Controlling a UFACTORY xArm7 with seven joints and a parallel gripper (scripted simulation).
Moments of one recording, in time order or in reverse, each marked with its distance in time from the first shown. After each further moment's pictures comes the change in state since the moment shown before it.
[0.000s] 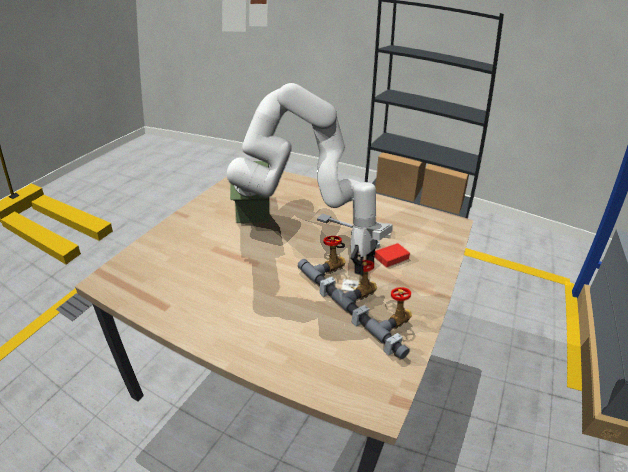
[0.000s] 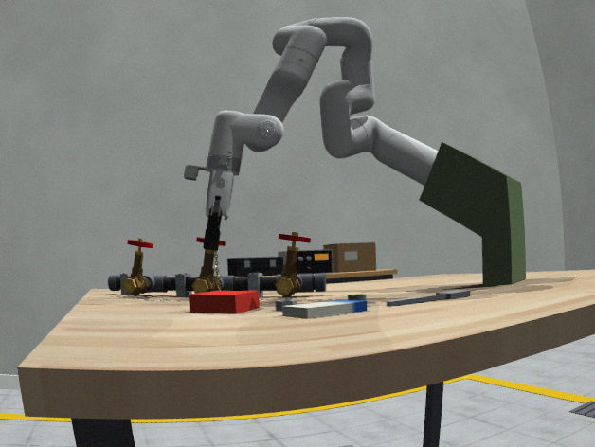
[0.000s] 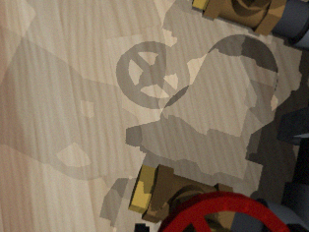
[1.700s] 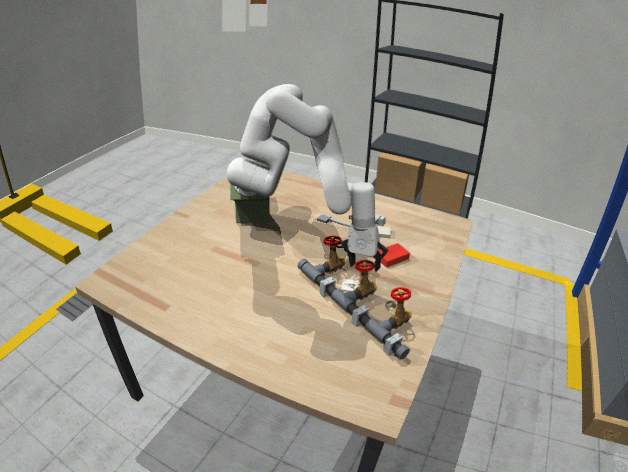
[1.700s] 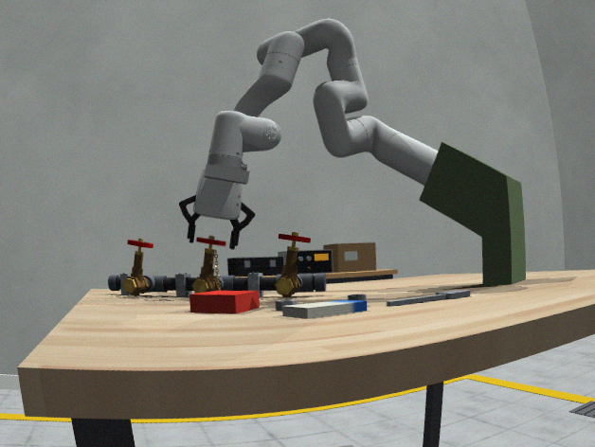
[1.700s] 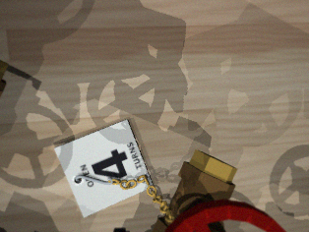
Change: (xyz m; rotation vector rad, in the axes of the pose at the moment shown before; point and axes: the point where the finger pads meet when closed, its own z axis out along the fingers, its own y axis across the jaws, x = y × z) arm -0.001 -0.003 -0.001 0.032 0.032 -1.689
